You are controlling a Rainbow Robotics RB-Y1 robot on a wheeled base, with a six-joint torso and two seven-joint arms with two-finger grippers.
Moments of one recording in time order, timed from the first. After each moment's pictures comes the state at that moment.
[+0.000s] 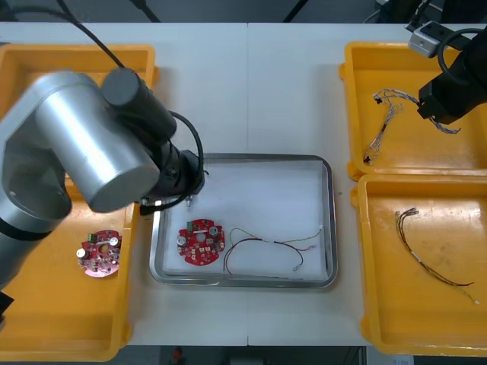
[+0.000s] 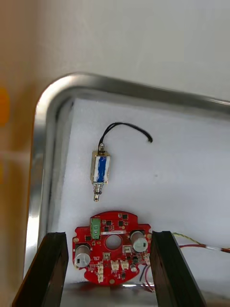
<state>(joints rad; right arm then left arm) -0.81 -0.87 0.12 -1.64 -0.98 1.77 1.76 -0.60 0.57 -0.46 -2.15 0.56 1.80 -0.48</state>
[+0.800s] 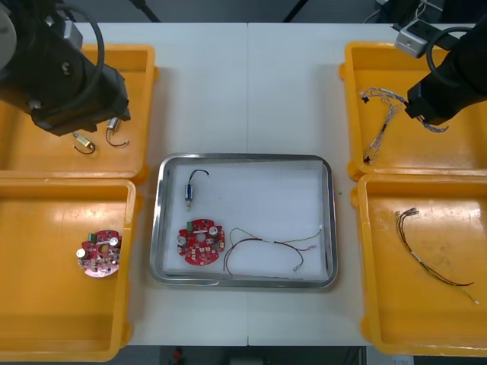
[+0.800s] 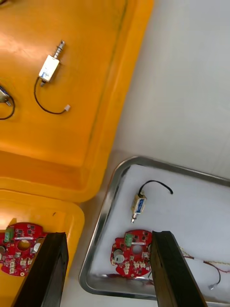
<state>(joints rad) -0.80 -0.87 0.14 -1.71 -1.02 1.75 1.76 -0.78 0.84 -0.19 -2.04 0.93 1.87 -0.48</state>
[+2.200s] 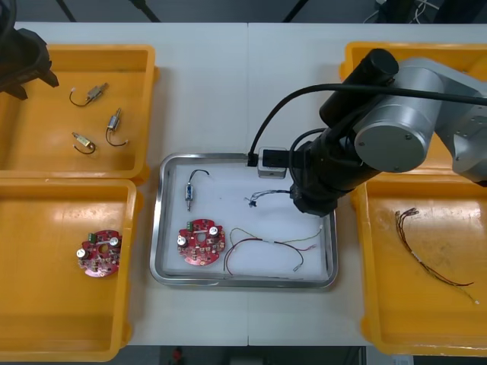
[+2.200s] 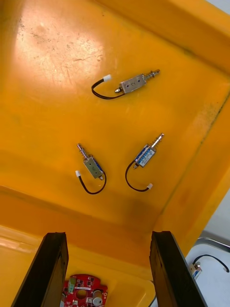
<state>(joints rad) -0.90 -0.82 0.82 -1.84 -1.11 1.33 2.02 -0.85 0.97 -0.13 -1.53 0.94 1.70 -0.79</state>
